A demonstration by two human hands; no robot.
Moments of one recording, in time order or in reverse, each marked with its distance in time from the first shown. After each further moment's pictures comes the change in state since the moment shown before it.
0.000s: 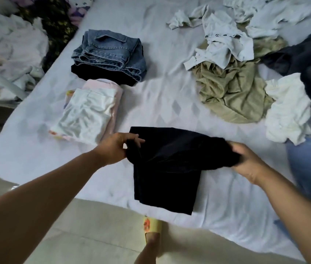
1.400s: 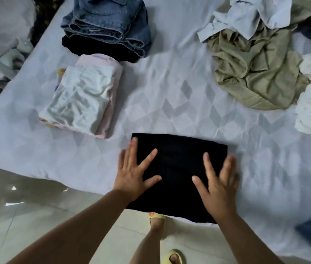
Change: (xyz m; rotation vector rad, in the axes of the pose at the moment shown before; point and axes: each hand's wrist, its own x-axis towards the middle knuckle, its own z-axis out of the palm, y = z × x) left_hand -0.038 -0.036 0.119 0.581 0.012 -0.238; right_hand -0.007 0.107 0.114 -0.695 0.314 -0.003
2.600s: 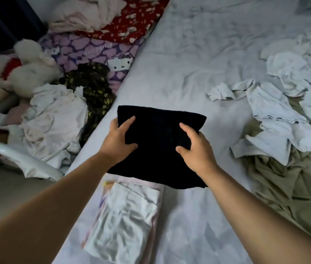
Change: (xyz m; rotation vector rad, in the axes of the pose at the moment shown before) left_hand 0.260 -0.153 -0.340 -0.389 0.223 -0.187; right_hand 0.328 -0.320 -0.134 0.389 -0.036 -0.227
